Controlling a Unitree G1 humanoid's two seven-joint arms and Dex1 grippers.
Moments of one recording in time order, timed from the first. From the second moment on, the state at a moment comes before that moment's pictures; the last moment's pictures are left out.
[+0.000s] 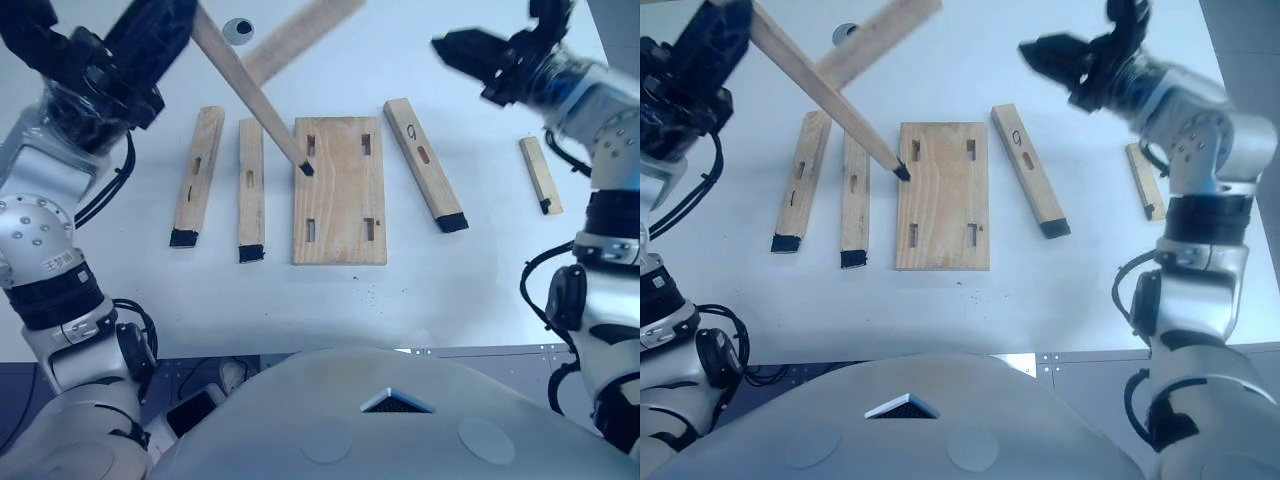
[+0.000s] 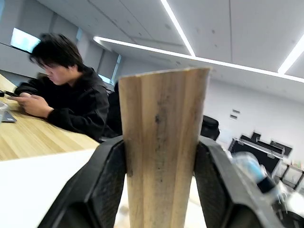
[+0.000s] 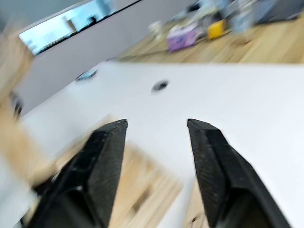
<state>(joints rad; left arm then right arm) -0.15 0.58 0.35 -0.30 -1.13 0.70 -0.75 -0.64 -0.49 -0.17 0.29 0.62 0.78 0.66</state>
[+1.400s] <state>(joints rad) 0.05 0.89 0.20 -0.29 -0.95 0.34 -1.22 -0.65 -0.52 -0.19 0.38 0.51 0.80 0.76</state>
